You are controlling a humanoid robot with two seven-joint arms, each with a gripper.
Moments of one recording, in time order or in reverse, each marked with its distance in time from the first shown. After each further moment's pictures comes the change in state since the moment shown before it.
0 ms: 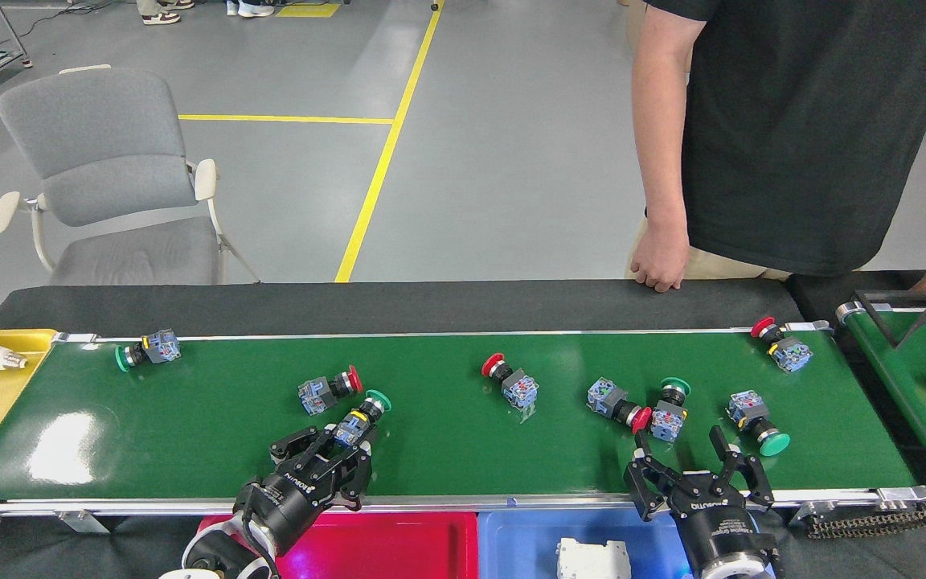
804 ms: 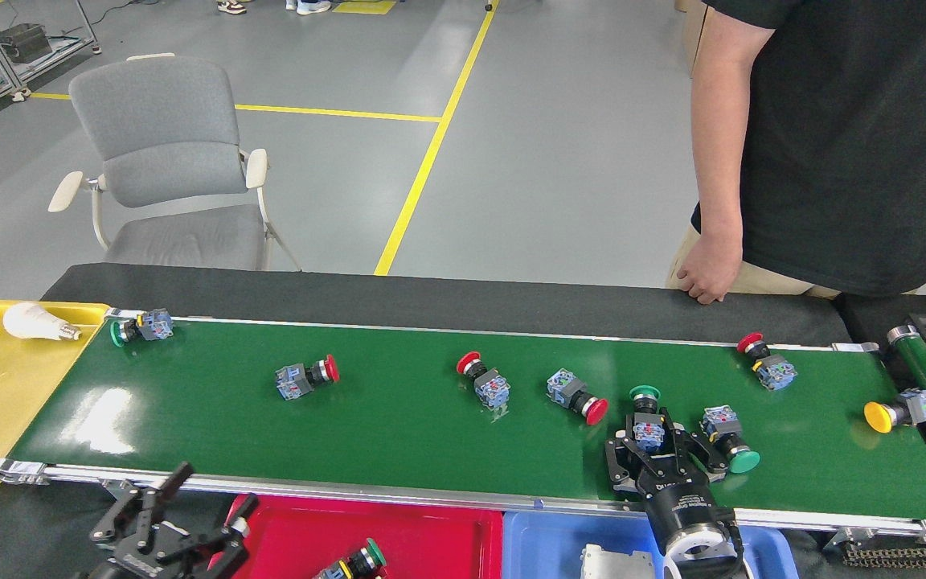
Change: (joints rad) left arm 0.194 0.049 0.402 -0.039 -0.023 0.149 0.001; right arm -0.117 -0.048 0.176 0.135 -0.017 0.043 -0.005
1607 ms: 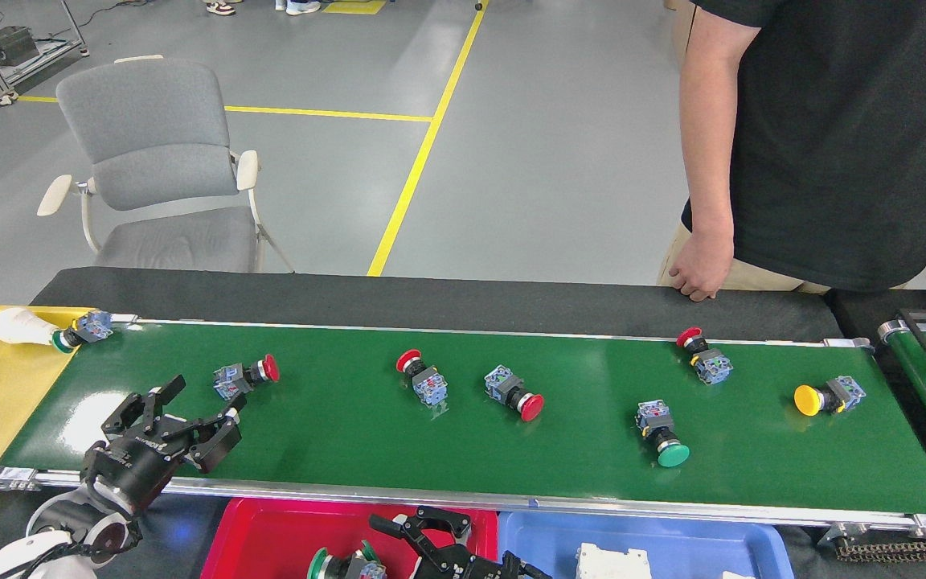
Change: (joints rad) left arm -0.550 0.103 -0.186 0.653 -0.014 -0.045 0.004; right arm 0.001 0.096 0.429 -0.056 -0.010 -0.591 -0.003
